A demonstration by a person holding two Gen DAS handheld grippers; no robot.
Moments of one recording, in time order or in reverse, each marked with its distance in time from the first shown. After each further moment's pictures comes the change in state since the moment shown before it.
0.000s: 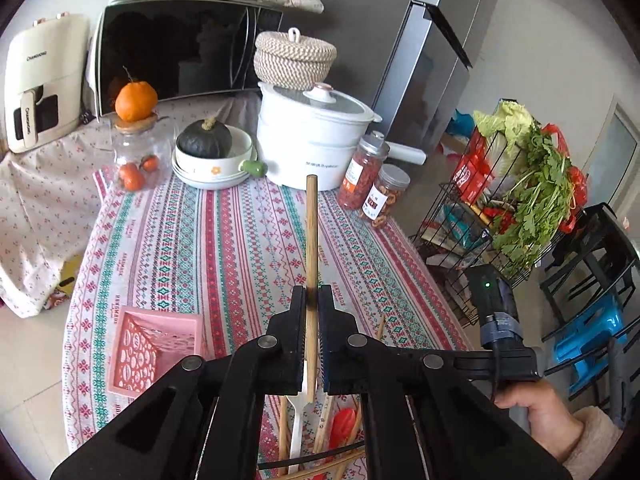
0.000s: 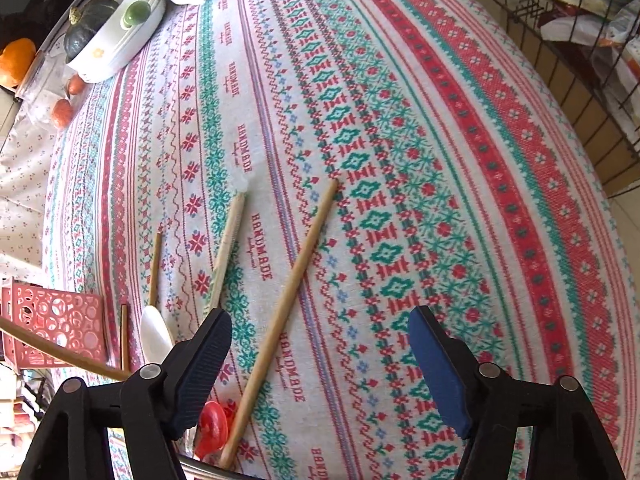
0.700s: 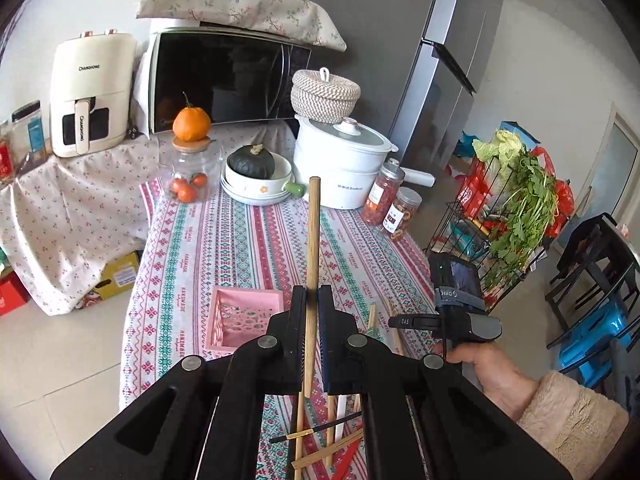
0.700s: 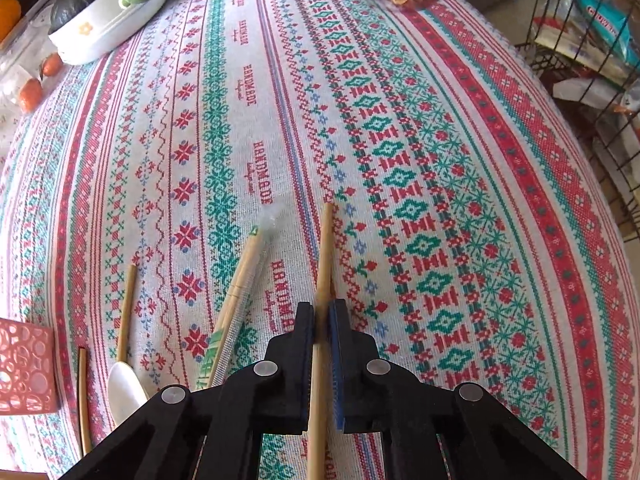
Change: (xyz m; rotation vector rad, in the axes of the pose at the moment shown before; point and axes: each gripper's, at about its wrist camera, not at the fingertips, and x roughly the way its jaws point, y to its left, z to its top) left arm -0.084 0.048 -0.026 -0.014 -0.072 0.037; right arm 0.030 0.033 0.017 -0.055 -0.115 -0.124
